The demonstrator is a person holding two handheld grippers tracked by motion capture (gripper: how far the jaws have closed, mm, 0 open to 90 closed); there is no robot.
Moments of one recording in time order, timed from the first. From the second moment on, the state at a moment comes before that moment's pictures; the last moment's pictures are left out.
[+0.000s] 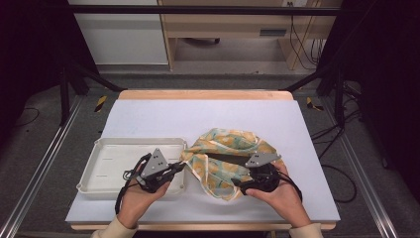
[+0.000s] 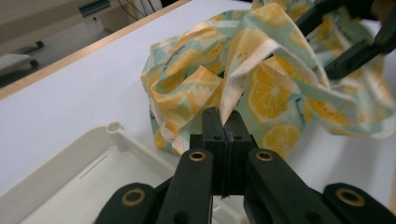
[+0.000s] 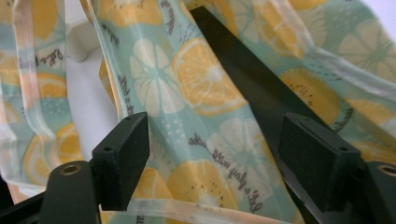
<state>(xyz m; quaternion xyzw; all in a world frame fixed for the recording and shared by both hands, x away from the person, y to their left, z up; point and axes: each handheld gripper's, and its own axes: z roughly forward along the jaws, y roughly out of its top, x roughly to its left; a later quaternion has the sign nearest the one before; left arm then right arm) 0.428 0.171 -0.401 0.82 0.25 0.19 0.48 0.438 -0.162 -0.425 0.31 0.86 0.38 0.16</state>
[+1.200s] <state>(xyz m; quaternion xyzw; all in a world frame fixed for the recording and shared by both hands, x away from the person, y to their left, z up) 0.435 0.192 -0.409 0.82 0.29 0.20 0.45 0.412 -0.180 -0.436 0.30 0.84 0.41 0.20</state>
